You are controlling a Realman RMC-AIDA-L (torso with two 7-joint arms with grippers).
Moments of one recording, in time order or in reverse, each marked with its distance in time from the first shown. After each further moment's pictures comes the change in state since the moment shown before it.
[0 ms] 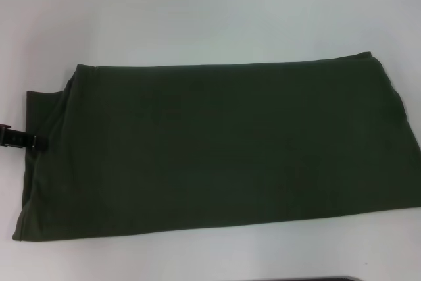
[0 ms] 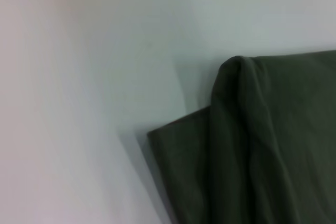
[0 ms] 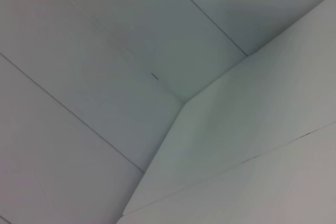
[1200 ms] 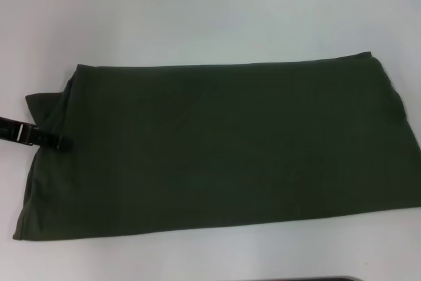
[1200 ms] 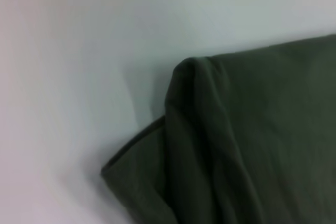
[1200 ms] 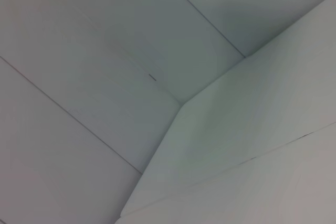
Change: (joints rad) left arm -0.047 -0.037 0.038 0.006 0.018 0.005 -0.001; right arm 0.001 -0.002 0.002 0.000 0.000 0.005 0.000
